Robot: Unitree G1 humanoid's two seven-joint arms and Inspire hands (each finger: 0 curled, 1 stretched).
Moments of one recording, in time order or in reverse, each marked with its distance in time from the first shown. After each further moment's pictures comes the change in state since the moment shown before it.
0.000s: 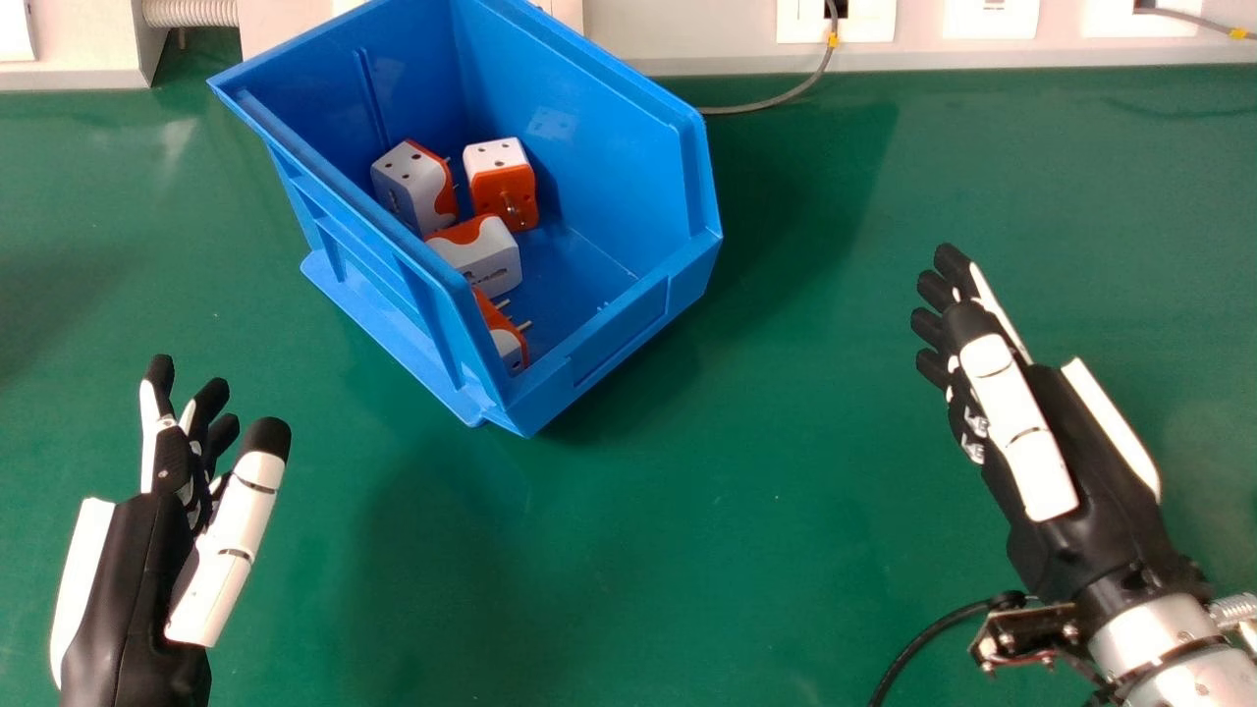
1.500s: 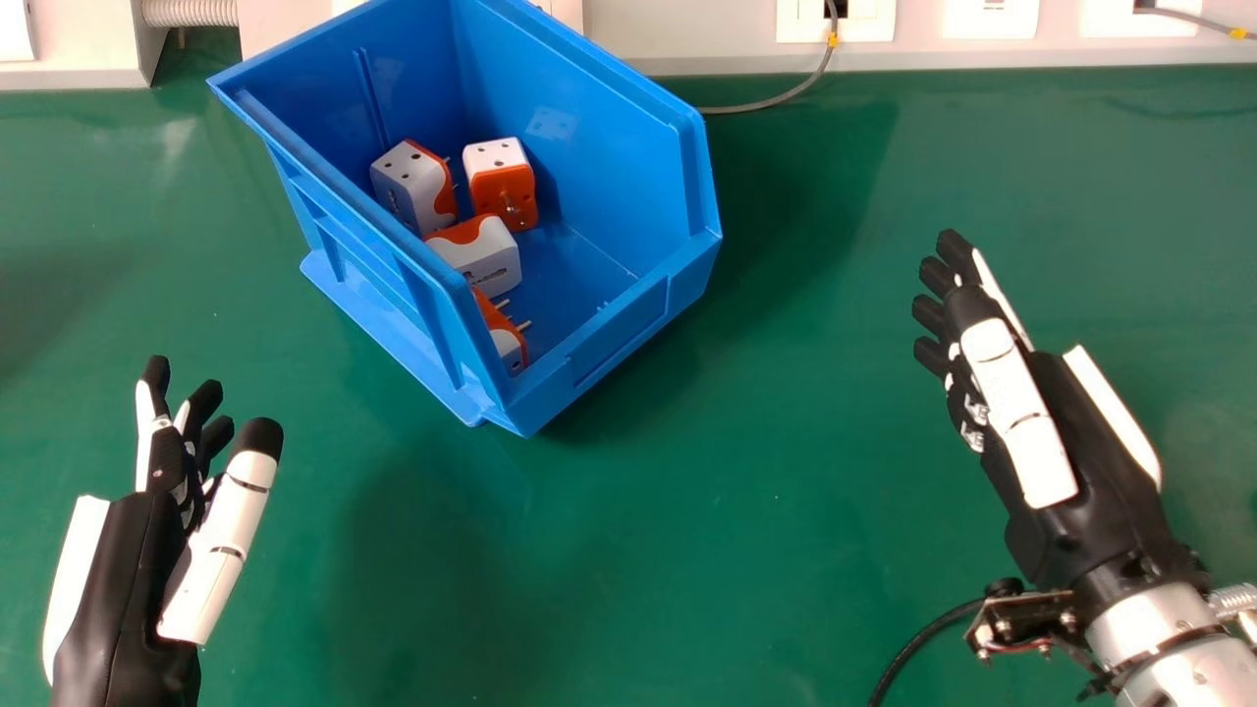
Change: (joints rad) left arm -0.012 0.031 0.007 0.027 -0.001 -0.002 -0.002; right arm -0.005 0.006 0.002 -0.037 -0.005 0.031 -0.019
